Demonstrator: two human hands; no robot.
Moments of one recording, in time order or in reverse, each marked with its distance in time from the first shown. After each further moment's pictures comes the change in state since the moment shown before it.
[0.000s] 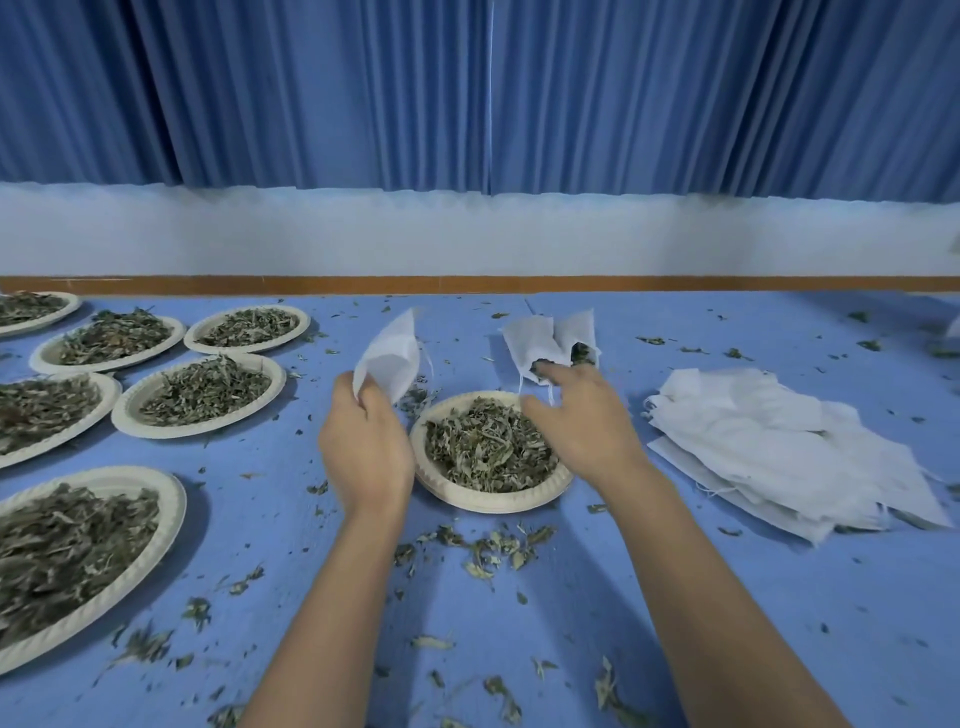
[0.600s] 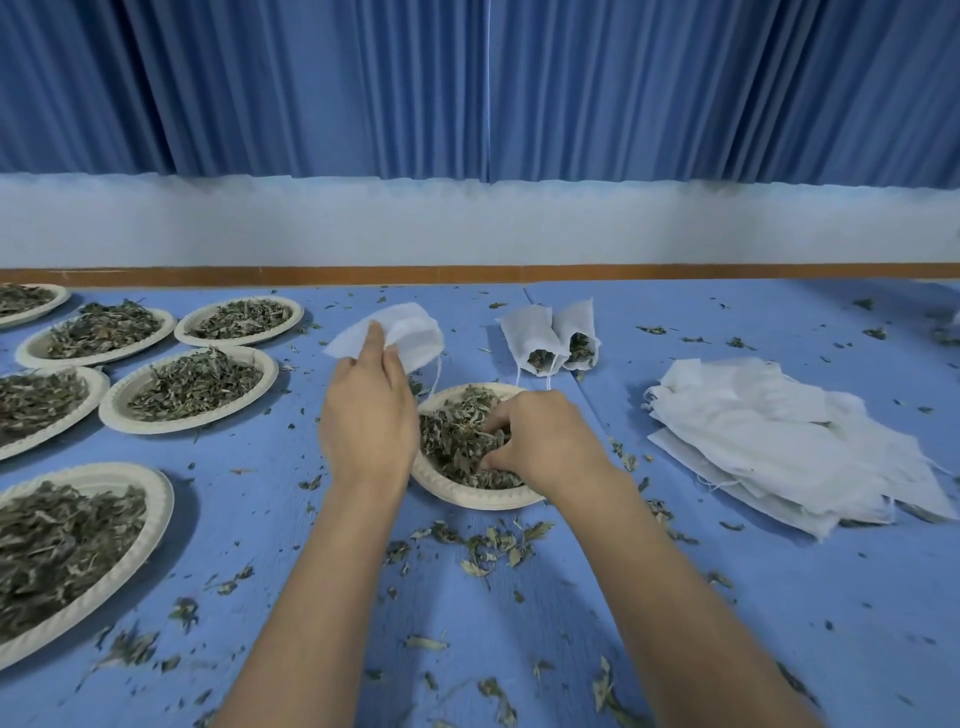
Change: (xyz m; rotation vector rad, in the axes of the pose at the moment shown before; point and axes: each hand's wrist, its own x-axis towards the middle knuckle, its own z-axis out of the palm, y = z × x) left_hand 0.009 0.019 -0.003 0.364 -0.197 0.275; right_hand -0.010 -0.027 0.011 -0.202 -0.298 -0.053
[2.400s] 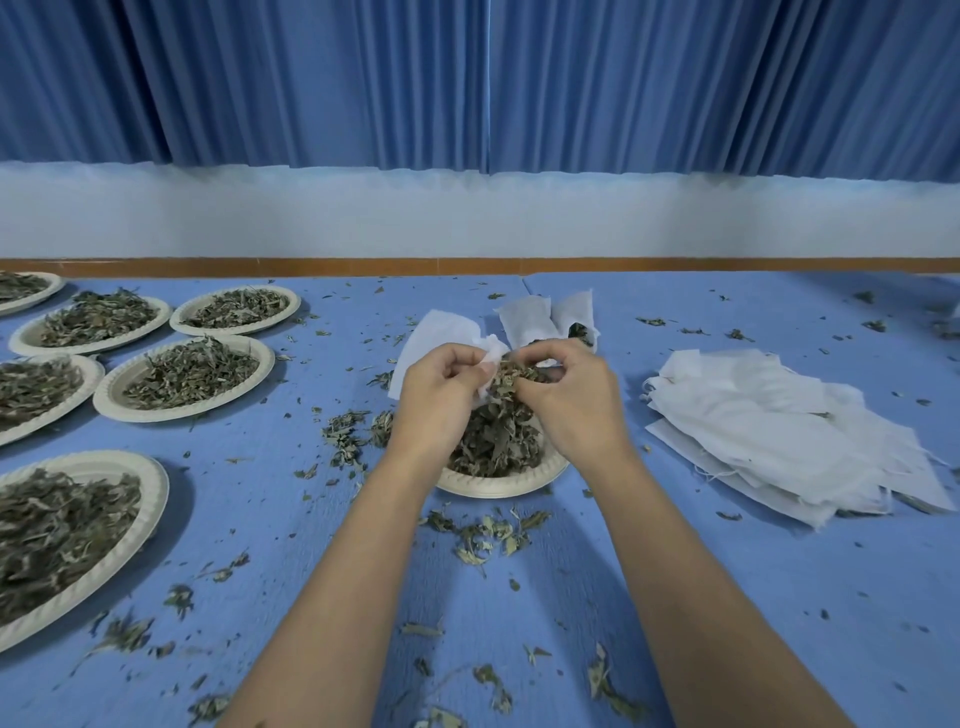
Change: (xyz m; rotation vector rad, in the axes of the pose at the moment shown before) left_hand -0.015 0.029 0.021 -0.783 -0.421 -0.145; right_hand 0.007 0.022 0.003 0.771 0.485 -0.056
